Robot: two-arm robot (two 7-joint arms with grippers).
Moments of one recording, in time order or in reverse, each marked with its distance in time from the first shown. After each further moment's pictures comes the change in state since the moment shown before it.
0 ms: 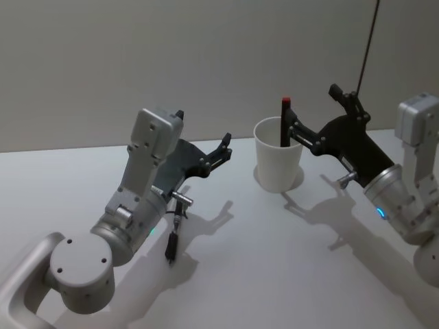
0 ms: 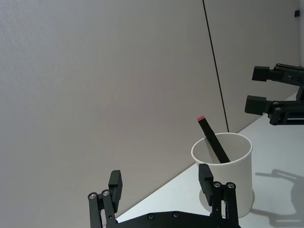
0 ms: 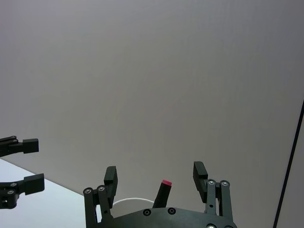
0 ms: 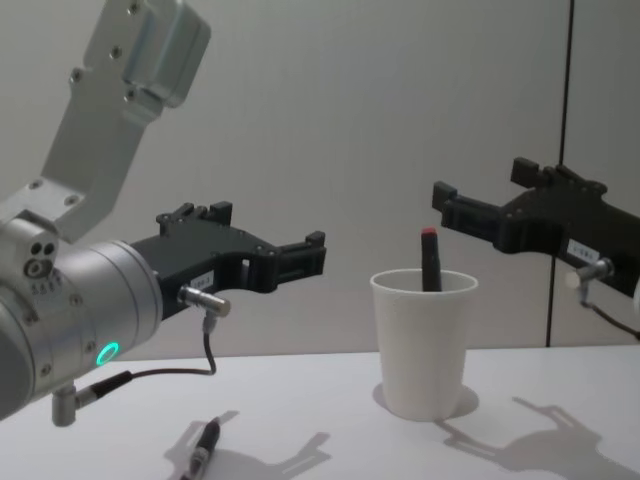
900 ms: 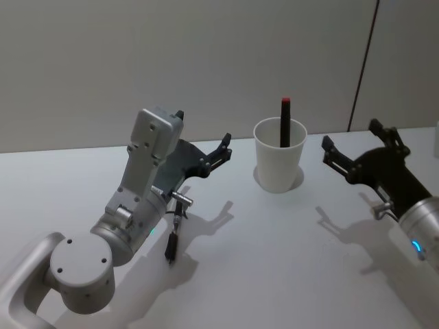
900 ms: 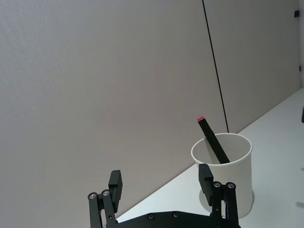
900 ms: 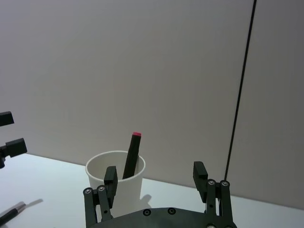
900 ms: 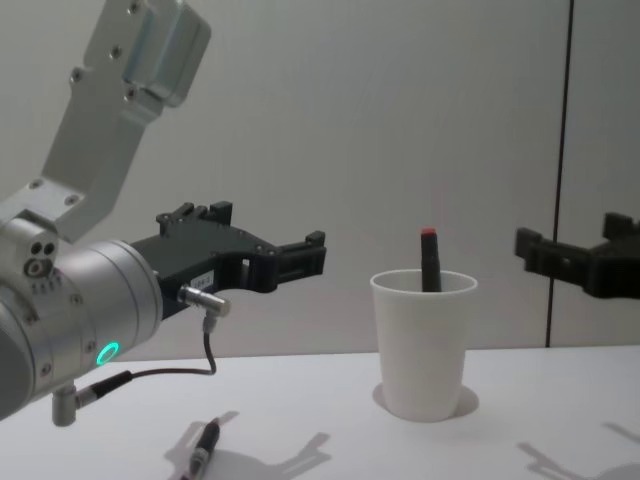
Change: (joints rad) left arm 0.000 0.000 0.000 0.000 0.000 0.000 0.000; right arm -0.204 0.093 0.042 -0.257 0.076 0.225 -0.161
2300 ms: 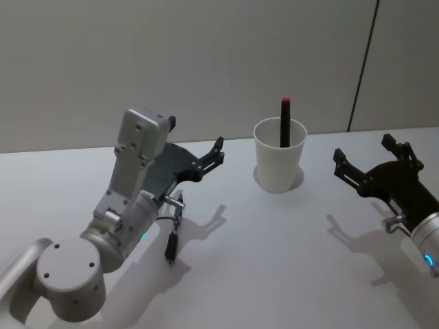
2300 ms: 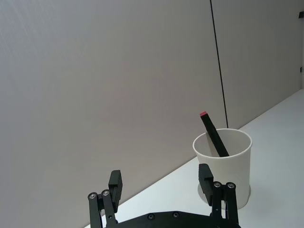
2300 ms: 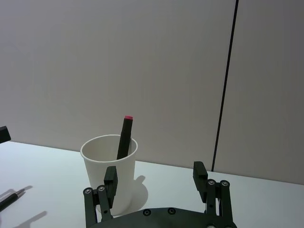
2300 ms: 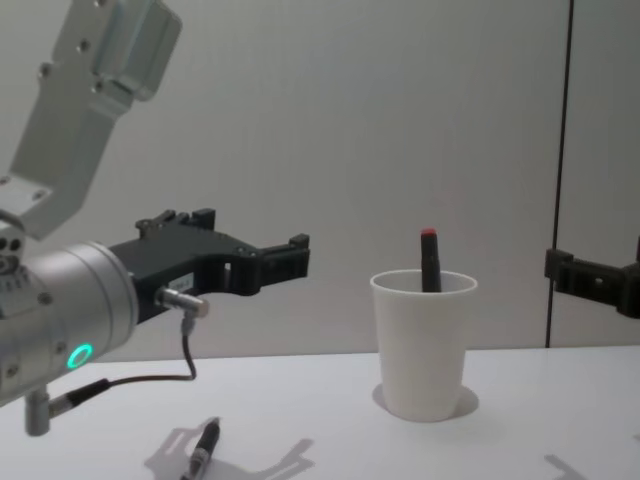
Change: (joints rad) left arm 0.033 0.027 -0.017 -0.047 -0.054 0.033 0.009; right arm -0.076 0.035 0.015 -0.096 0.029 0.084 -0.060
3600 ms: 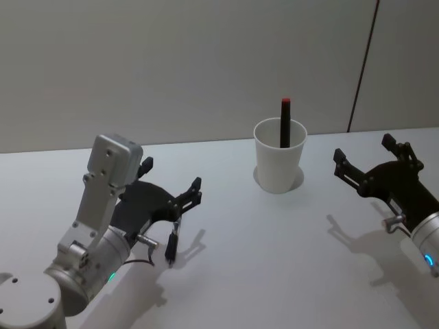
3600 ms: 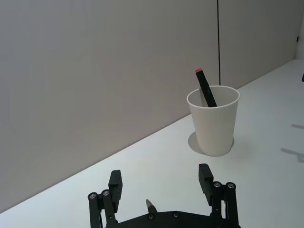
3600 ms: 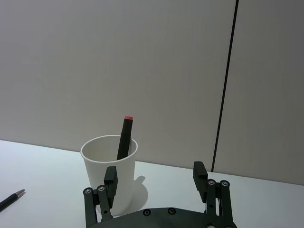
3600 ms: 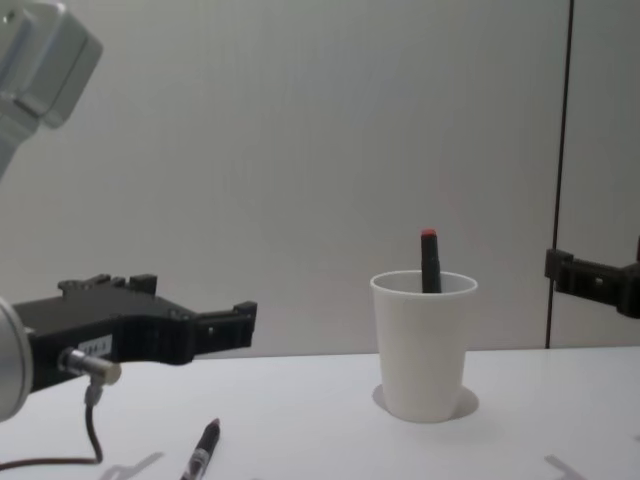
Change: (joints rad) left arm 0.166 0.139 -0.046 -0.197 -0.124 0.153 0.048; right arm 0.000 0.000 0.000 0.000 0.000 0.000 0.000
